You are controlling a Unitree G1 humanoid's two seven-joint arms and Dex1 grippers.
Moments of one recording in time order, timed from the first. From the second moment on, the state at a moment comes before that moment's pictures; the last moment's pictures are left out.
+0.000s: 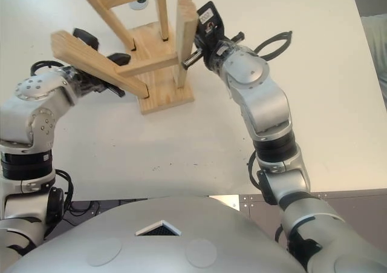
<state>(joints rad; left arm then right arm) -0.19 0.53 -0.07 -0.38 -0.40 0.92 -0.50 -0.43 -0.20 0.31 -0.31 0.08 0.92 0.21</state>
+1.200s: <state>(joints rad) -0.30 0.48 0.03 -0.04 -0.09 0.72 -0.30 -0.40 -0.37 0.48 -0.35 0.13 0.63 0.71</state>
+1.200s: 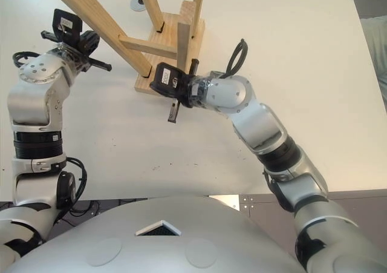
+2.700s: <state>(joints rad) -0.24 0.55 -0.15 -0.08 -0.07 0.71 -0.51 -0.71 -0.29 0.04 -0.34 0.82 0.86 0.77</state>
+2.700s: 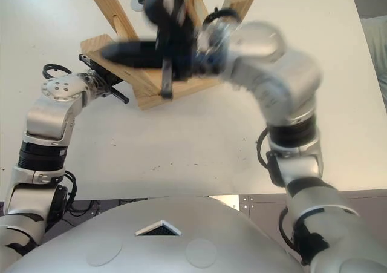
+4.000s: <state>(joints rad) -0.28 0.66 -0.02 0.10 -0.12 0.56 -0.72 -0.41 -0.60 0.15 0.04 0.31 0.50 1.00</state>
